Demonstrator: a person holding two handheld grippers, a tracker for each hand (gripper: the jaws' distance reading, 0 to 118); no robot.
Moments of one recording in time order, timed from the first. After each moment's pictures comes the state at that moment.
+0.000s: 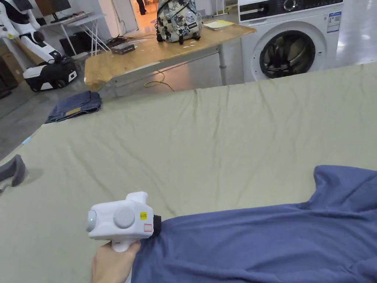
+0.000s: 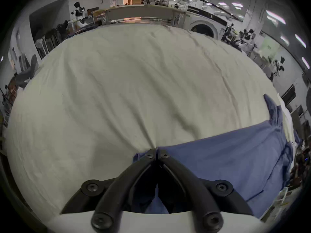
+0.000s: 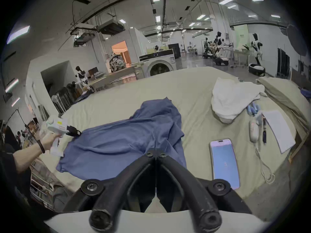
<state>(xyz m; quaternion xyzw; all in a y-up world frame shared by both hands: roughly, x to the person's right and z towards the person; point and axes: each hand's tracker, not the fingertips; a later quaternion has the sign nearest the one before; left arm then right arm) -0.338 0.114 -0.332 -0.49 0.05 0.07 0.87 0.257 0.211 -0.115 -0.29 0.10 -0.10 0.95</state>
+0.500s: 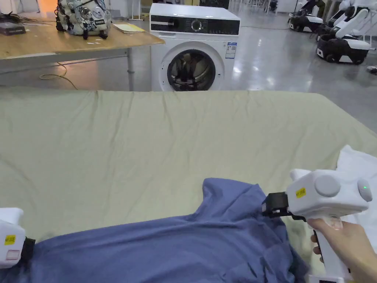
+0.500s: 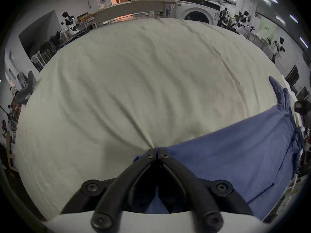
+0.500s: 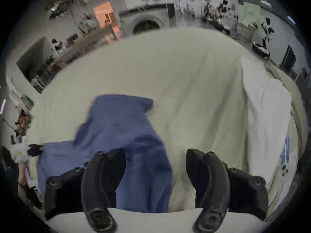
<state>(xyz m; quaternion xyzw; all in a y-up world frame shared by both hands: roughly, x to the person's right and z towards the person) -0.322 0.121 -0.334 -0.52 0.05 0.02 0.85 0.251 0.150 -0.446 -0.53 0.03 -0.05 0.85</state>
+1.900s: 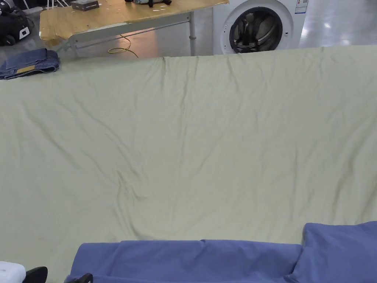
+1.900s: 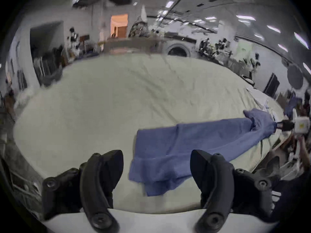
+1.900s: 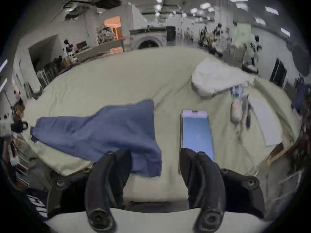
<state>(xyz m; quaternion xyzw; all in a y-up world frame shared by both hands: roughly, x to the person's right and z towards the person) -0.326 0.177 -0.047 -0.36 -0.01 0.04 0.93 0.278 0.174 -0.088 -0.36 0.04 0.01 0.93</state>
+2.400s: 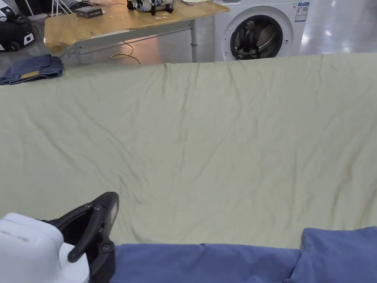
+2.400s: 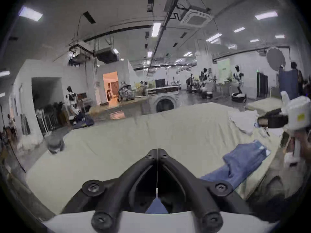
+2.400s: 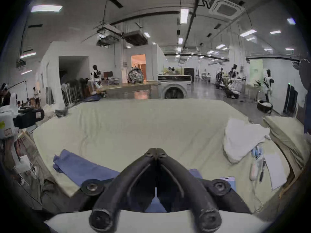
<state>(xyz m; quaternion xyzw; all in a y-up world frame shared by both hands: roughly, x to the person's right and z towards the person) -0.208 0.280 -0.046 -0.14 -0.04 -0.05 0.99 0.173 0.255 -0.109 -0.19 0.14 0.00 0.97</state>
